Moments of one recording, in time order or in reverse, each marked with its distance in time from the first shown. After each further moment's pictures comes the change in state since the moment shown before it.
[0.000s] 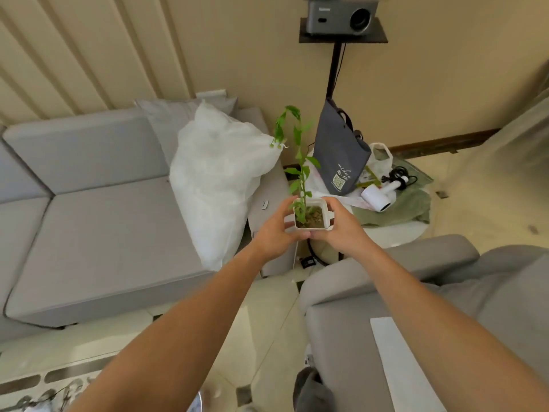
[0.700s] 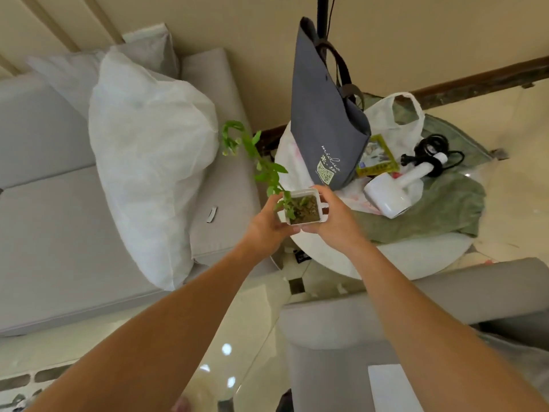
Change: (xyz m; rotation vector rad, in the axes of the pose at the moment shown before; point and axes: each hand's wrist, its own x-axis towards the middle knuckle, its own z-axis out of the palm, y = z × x) left_hand 0.304 -0.139 0.092 0.106 0.107 -0.227; right_hand 0.255 0.242 -0.065 0.056 -0.058 0.082
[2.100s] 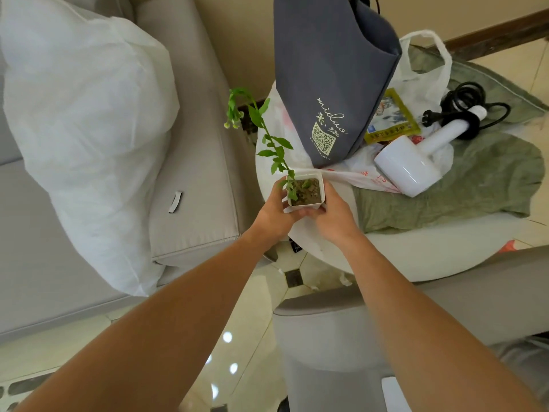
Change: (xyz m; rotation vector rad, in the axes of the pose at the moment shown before) left_hand 0.099 -0.096 0.058 -0.026 -0.023 -0.124; right_hand 0.064 0.129 0.052 0.085 0.067 0.131
